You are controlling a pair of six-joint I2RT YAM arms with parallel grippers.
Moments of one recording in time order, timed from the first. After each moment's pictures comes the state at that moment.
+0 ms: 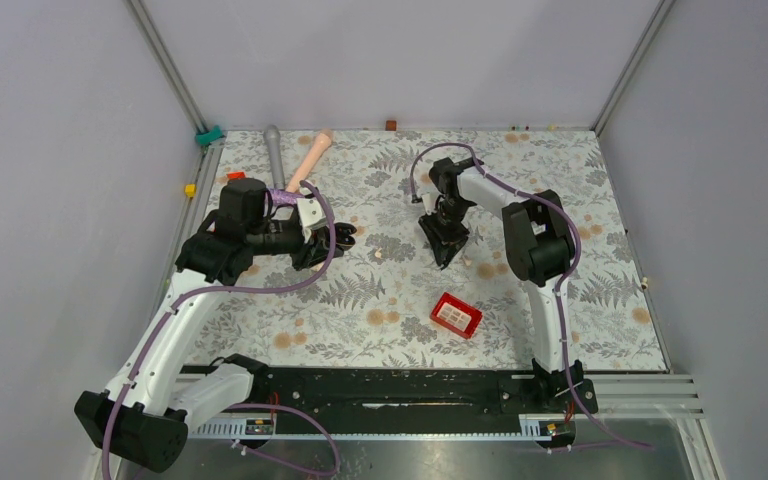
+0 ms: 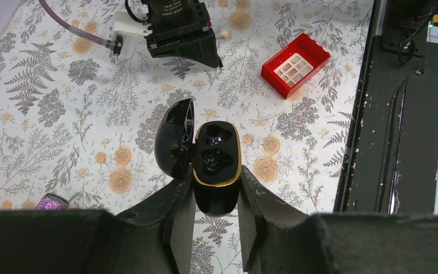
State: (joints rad) left arm -0.32 1.00 1.07 -0.69 0.82 0.55; right arm 0.43 2.24 1.73 -1.12 -0.31 -0.15
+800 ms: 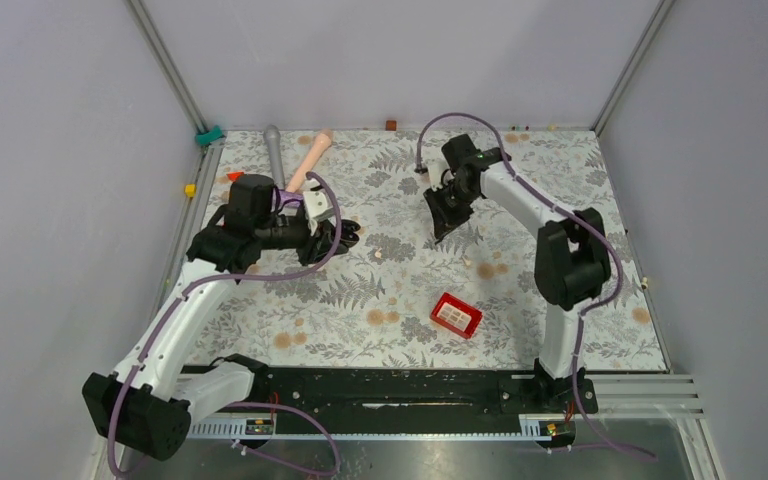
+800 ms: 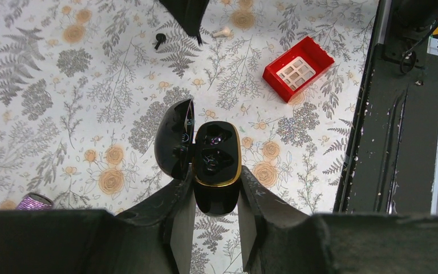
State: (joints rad) left arm -0.32 1.04 1.05 -0.63 0.82 0.50; right arm 0.42 2.01 1.63 -0.96 -0.33 -0.15
